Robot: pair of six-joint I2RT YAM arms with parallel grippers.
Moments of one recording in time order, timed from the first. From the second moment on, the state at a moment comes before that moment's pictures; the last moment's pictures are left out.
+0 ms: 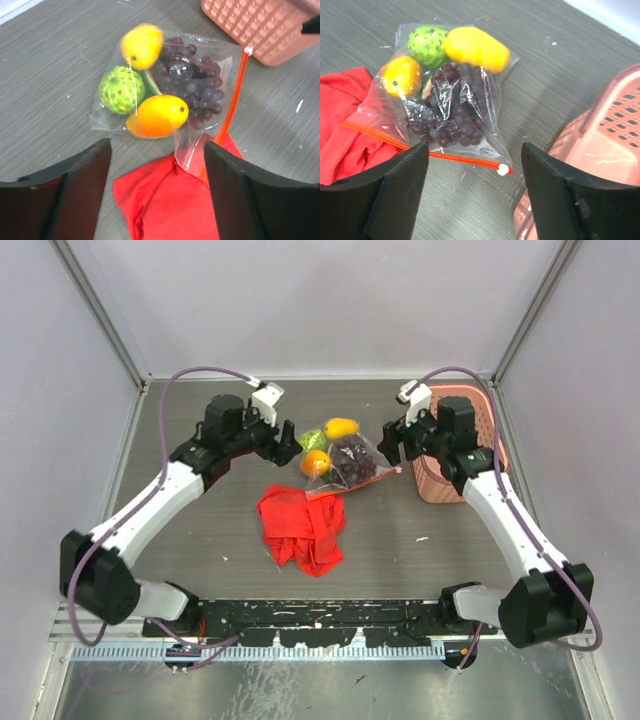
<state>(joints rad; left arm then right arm) -0.48 1.41 1.18 -0.20 0.34 0.04 0.20 1.25 1.07 -0.32 -0.40 -0.24</state>
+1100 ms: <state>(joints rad) -0.48 0.37 0.74 -0.42 -0.24 -0.13 0.20 0.28 0.71 -0.43 0.28 0.16</state>
